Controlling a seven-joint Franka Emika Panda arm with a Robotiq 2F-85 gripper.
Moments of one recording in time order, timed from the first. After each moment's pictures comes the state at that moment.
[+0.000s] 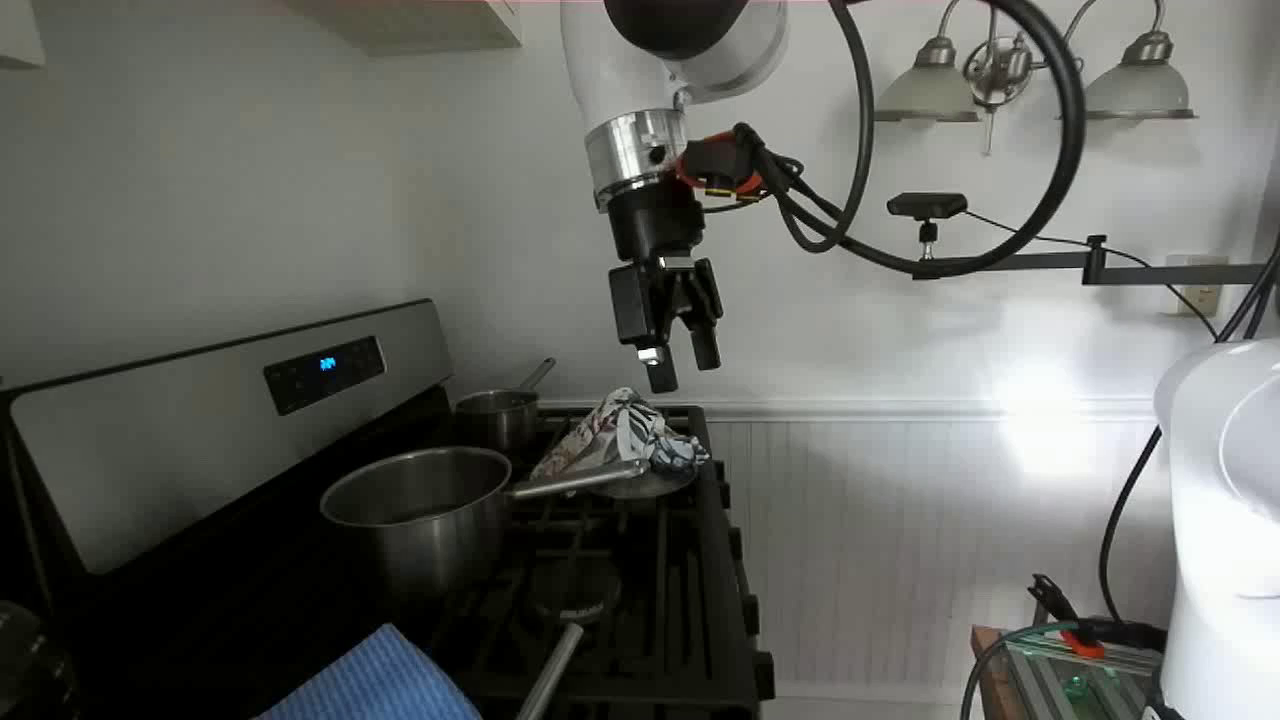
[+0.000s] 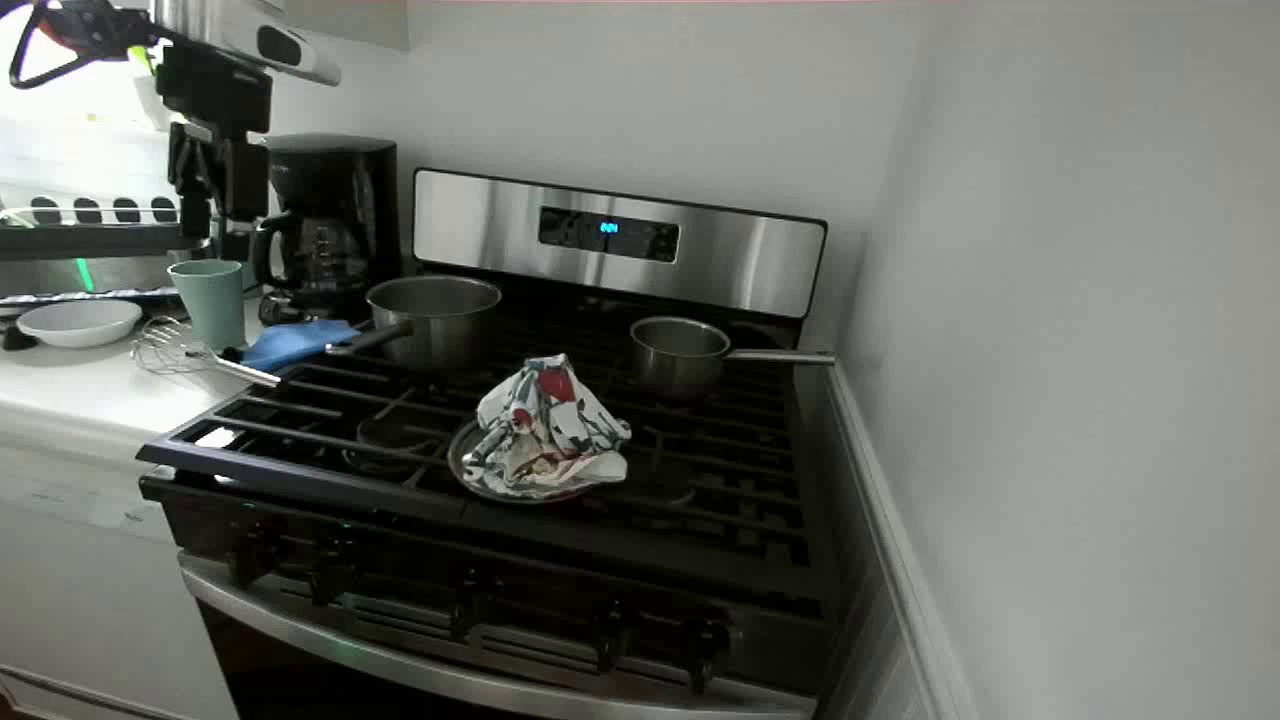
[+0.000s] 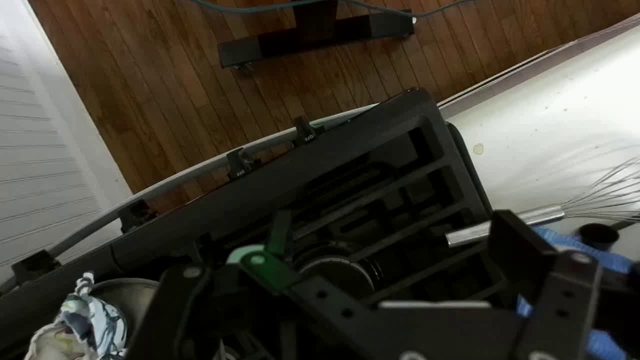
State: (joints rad) arm -0.04 -0.31 -0.03 -2.16 0.00 1.64 0.13
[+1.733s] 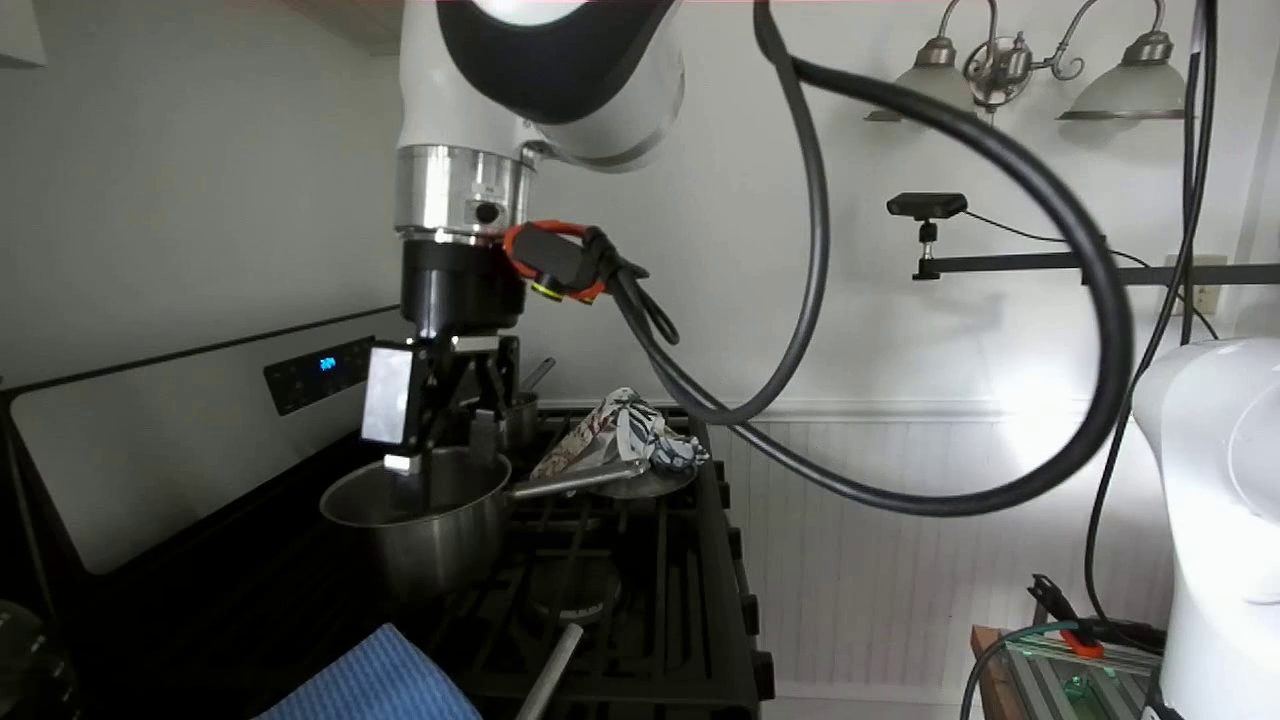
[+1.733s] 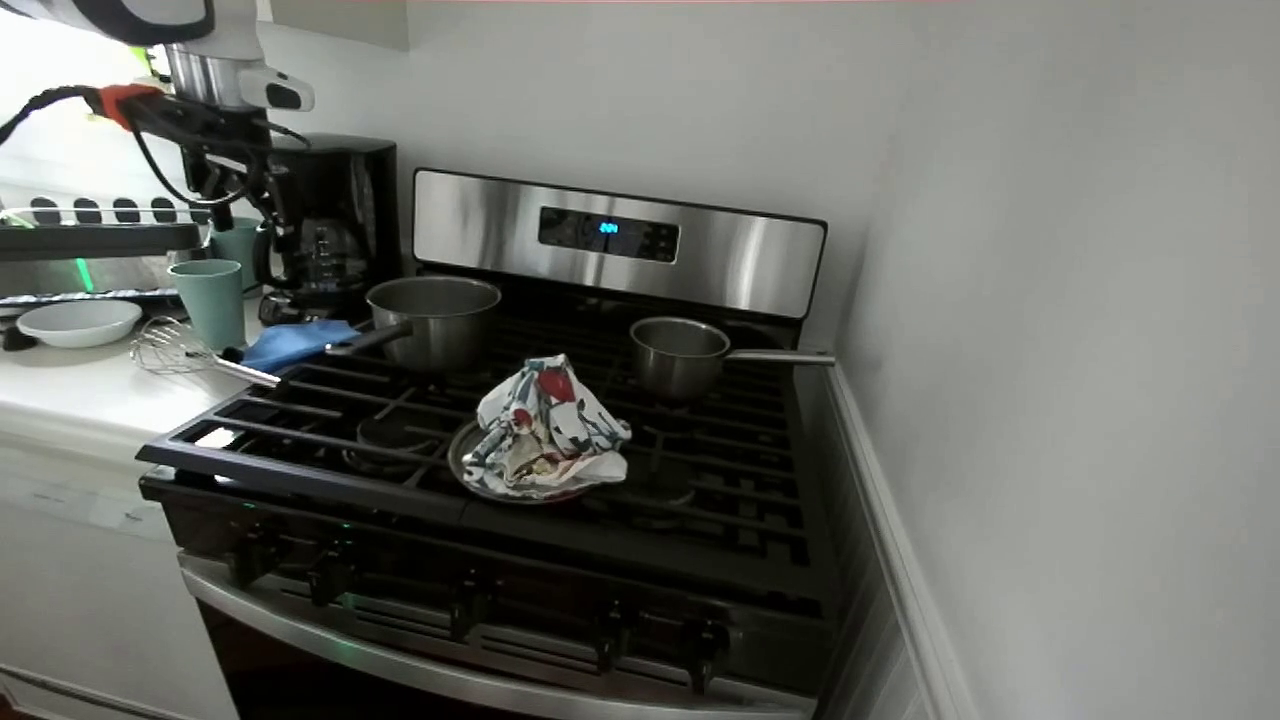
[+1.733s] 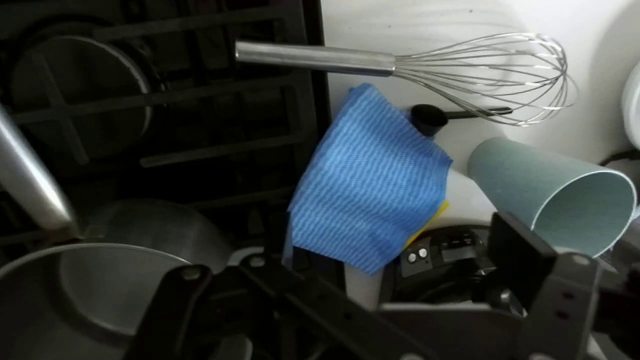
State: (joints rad) arm 0.12 -0.09 0.10 -2.12 0.14 2.14 -0.01
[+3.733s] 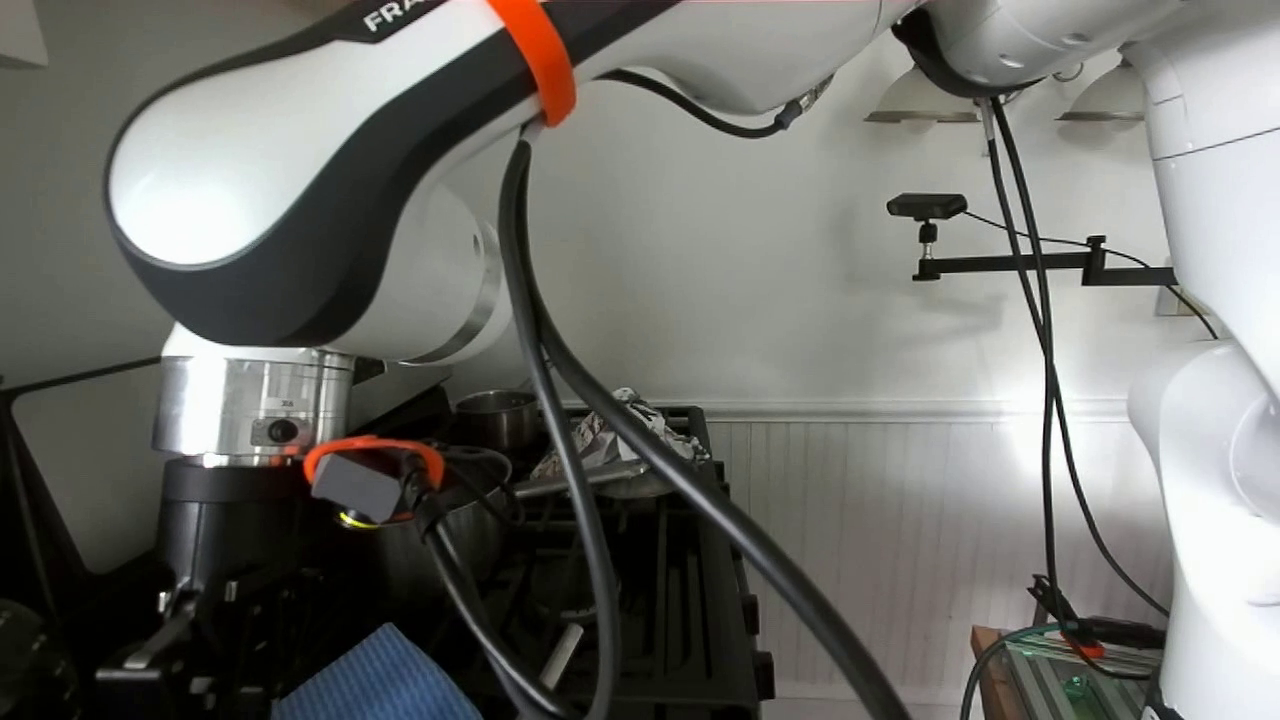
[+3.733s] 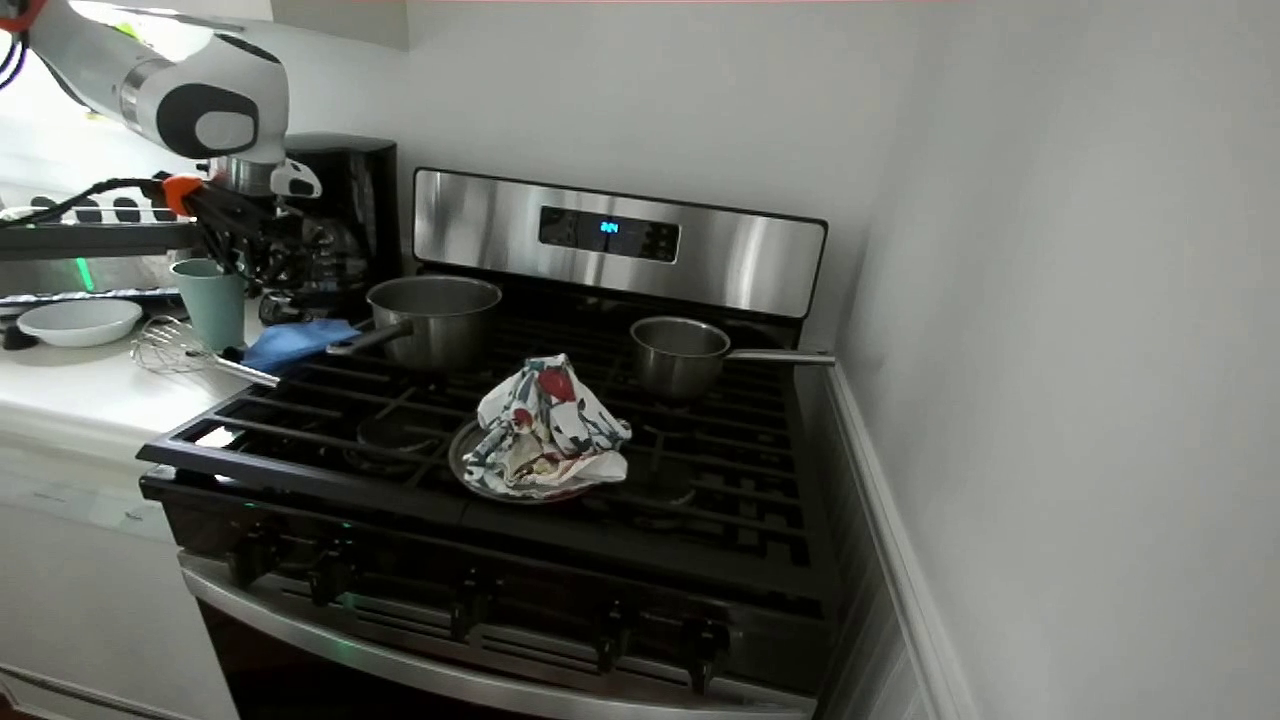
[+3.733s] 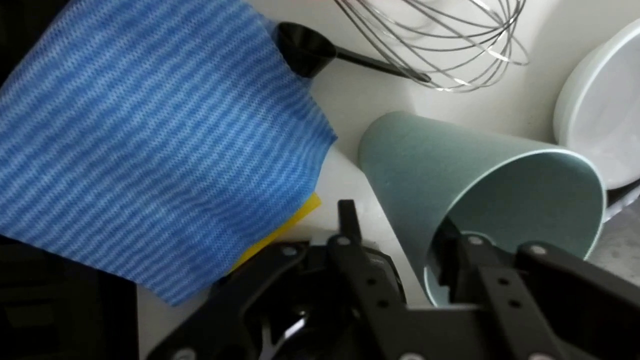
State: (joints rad) arm 0.15 0.31 0.23 -1.89 0.28 2.26 -0.23
